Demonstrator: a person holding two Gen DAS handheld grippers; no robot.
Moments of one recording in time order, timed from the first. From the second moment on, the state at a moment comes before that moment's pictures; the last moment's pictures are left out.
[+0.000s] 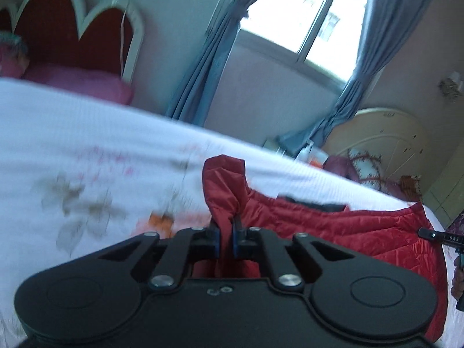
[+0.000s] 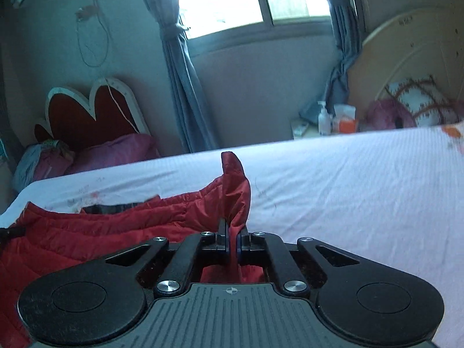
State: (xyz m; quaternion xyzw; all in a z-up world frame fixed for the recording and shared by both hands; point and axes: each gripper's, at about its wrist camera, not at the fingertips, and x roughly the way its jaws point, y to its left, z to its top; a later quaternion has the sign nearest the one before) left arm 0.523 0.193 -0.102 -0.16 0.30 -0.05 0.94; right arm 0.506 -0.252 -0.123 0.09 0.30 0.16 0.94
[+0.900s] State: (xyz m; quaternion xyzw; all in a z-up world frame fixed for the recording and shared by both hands) left arm 0.500 0.040 -0.113 -0.04 0.33 -0.11 0.94; right arm 0.456 -0.124 -0.142 -0.03 0.33 0.24 0.92
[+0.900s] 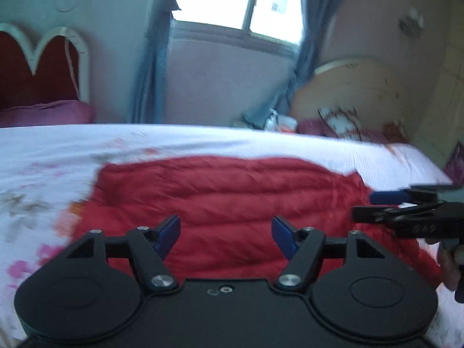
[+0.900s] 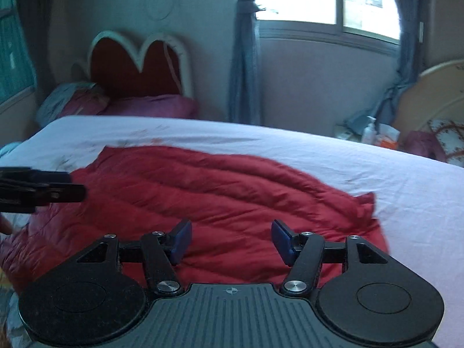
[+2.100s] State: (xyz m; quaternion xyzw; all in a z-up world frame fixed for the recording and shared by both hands) left arm 0.391 0.157 -0.172 -0.44 0.32 0.05 0.84; right arm 0.370 -0.299 -0.207 0.45 0.39 0.08 0.80
